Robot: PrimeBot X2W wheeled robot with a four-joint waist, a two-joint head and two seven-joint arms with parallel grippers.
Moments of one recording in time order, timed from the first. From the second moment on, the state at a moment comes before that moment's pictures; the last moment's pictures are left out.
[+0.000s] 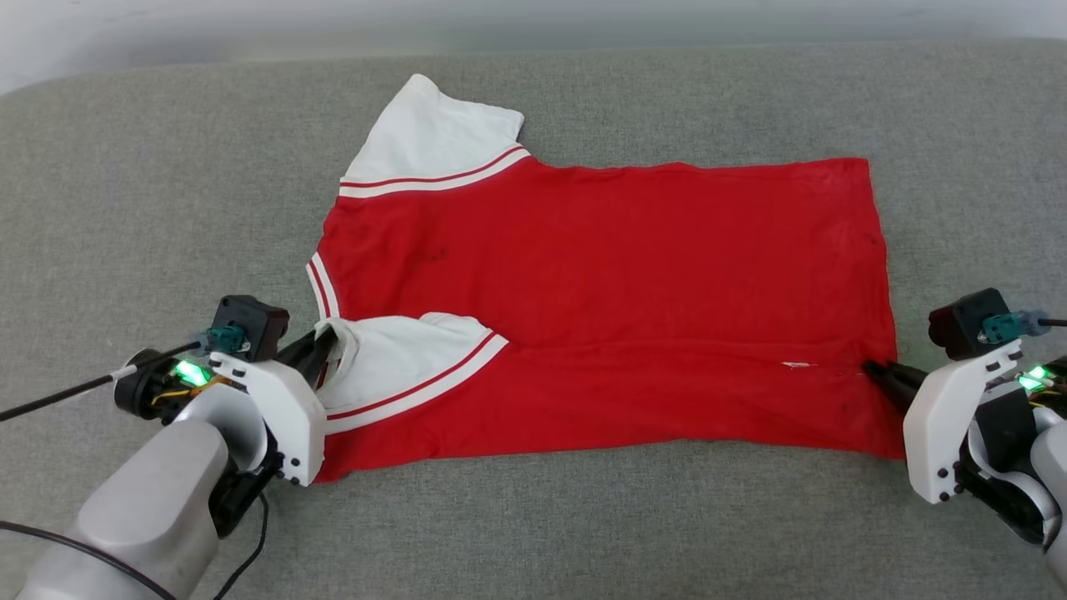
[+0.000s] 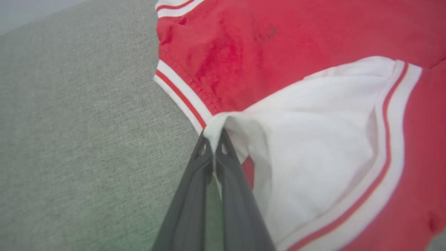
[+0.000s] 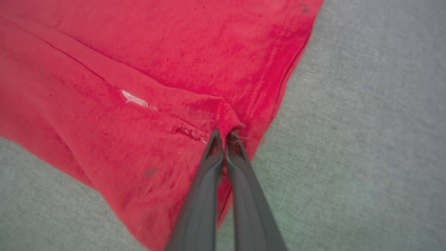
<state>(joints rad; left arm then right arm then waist) -0.64 0.55 -0.80 0.62 -0.72 -0.11 -0.10 -0.47 -0.62 0.58 0.39 0.64 0.13 0.28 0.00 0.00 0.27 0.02</state>
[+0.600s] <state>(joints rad) -0.77 0.59 -0.90 0.67 -0.76 -0.13 -0.01 -0.46 -0.64 0.57 0.39 0.67 0.13 0.18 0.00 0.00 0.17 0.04</state>
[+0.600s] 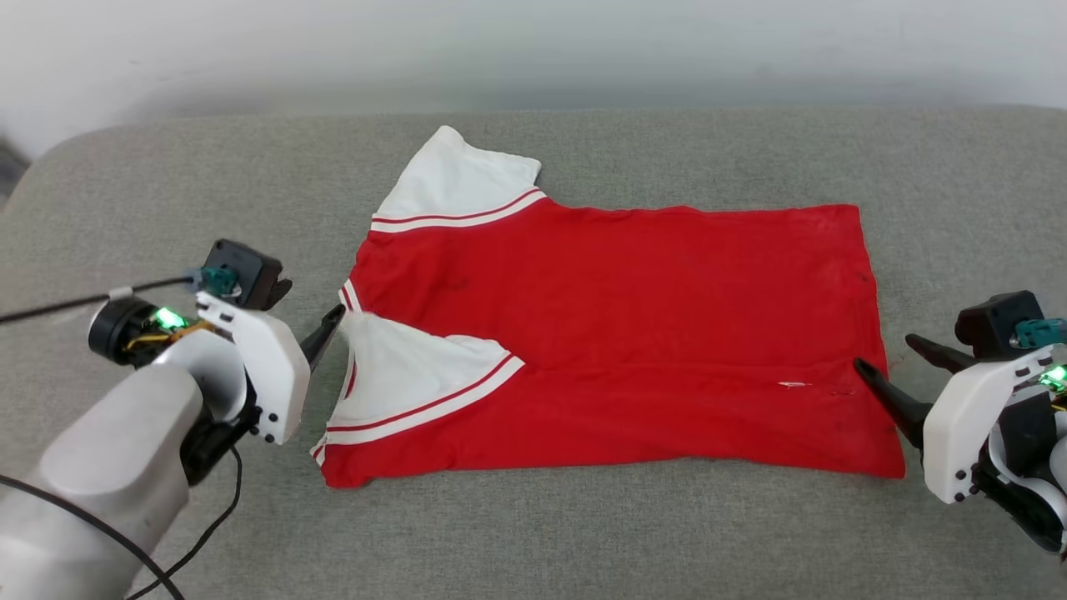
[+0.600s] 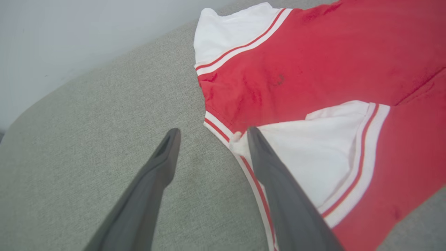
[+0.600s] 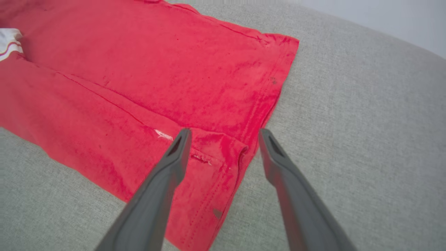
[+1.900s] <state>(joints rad) -0.82 0.69 -1.13 0.52 -1.17 -0.13 0.72 -0.50 -0.63 0.56 0.28 0.64 0.13 0.26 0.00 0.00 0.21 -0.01</state>
